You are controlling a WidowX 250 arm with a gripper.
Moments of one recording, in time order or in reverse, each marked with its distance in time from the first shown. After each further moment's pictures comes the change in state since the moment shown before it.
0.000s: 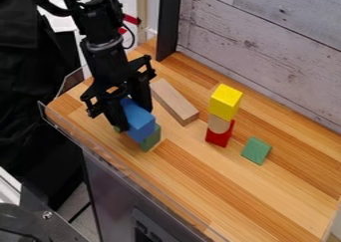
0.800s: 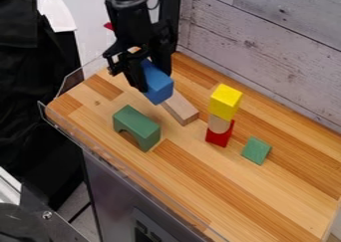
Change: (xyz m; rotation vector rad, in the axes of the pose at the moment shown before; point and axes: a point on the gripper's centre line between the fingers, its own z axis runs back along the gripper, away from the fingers) arm -0.002 -0.049 0.024 0.006 -0.041 -0.106
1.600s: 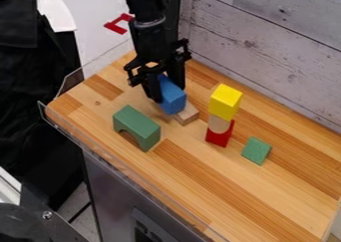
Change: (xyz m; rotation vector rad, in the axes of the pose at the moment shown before) arm 0.012 -0.026 -0.039 0.043 0.069 -0.058
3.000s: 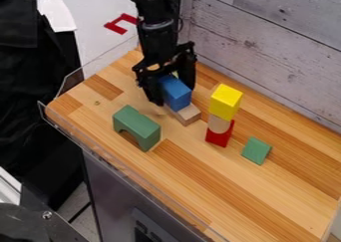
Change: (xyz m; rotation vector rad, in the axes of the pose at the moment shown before) arm 0.000 -0.010 -0.006 0.026 0.019 0.014
